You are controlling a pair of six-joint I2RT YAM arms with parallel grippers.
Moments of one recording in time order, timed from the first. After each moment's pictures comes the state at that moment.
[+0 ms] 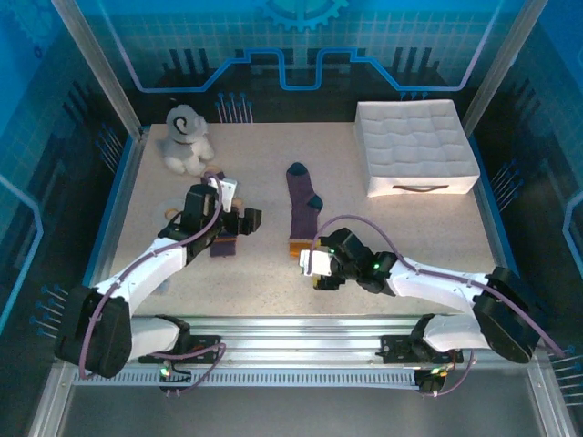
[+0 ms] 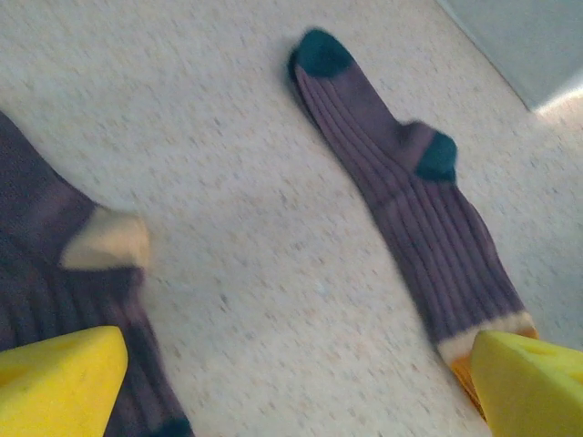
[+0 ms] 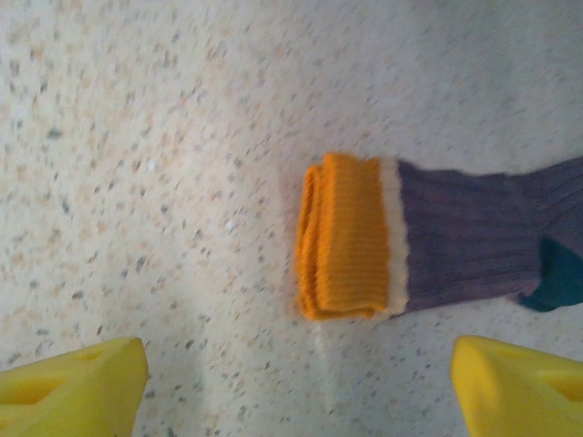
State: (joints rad) left arm -0.27 1.22 0.68 -0.10 0.19 -0.16; right arm 0.86 1.28 0.60 -0.16 0.02 -0.71
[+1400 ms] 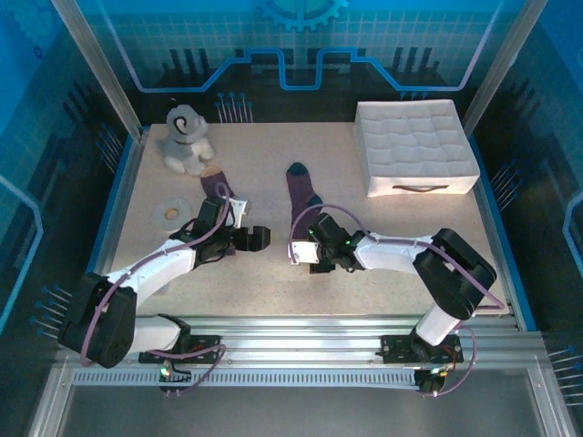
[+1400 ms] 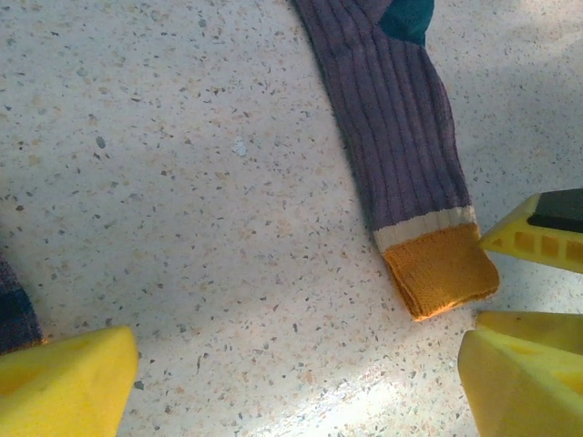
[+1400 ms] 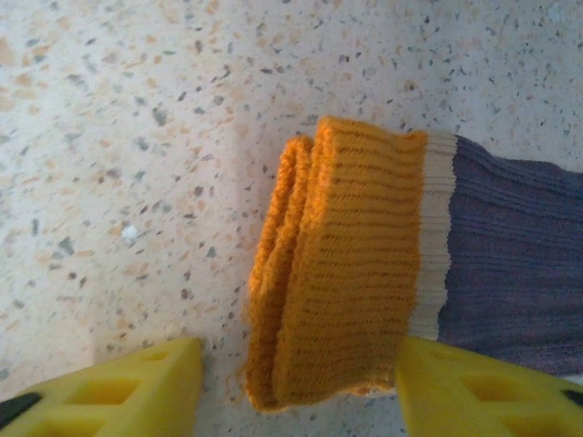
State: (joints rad) left arm -0.35 1.29 0.63 -0.16 0.29 -0.32; right arm 0.78 1.66 0.82 -0.18 0.01 -0.86
